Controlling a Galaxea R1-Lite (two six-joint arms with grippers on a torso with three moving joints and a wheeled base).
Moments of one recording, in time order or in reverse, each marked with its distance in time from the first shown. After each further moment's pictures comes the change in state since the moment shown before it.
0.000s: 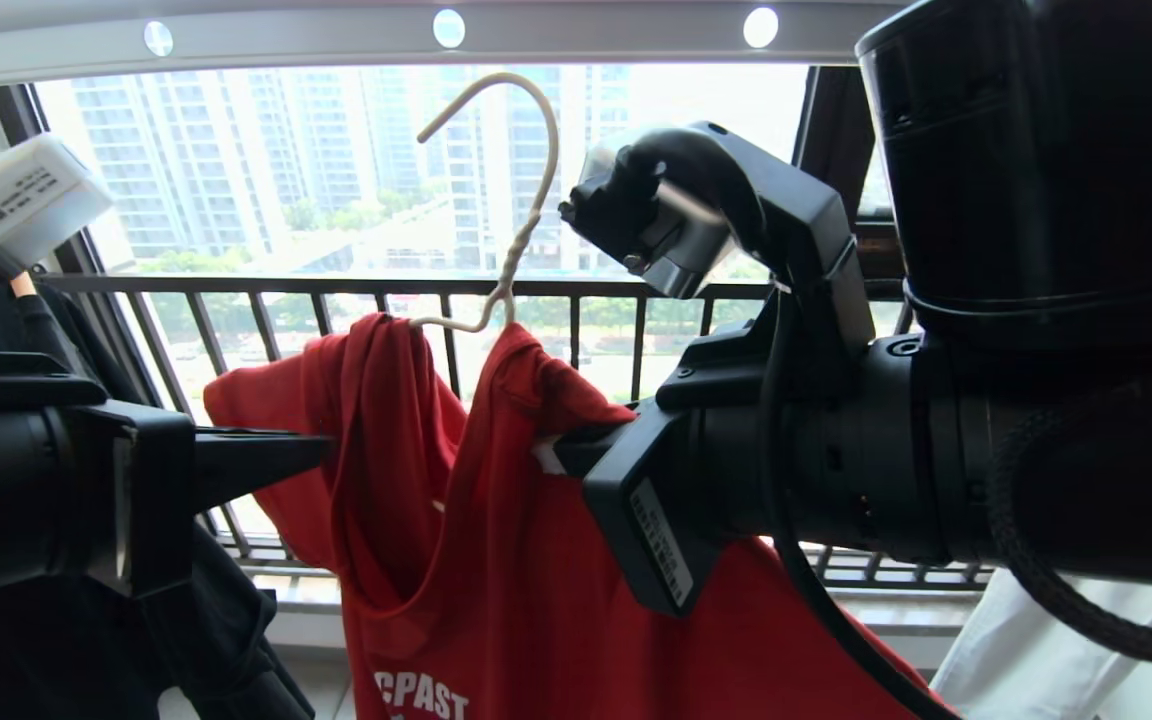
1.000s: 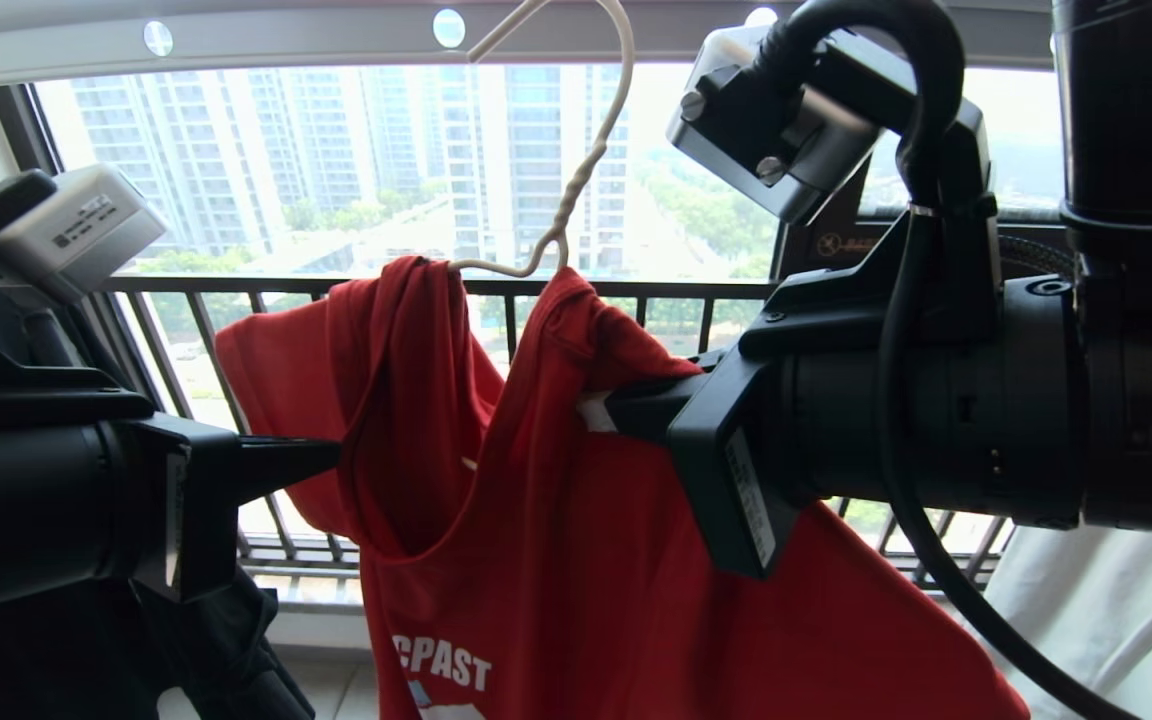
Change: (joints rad) left arm -0.001 0.019 0.031 -0.044 -0.002 0.027; right arm -0.021 -0.069 0.017 -0.001 -0.001 -0.027
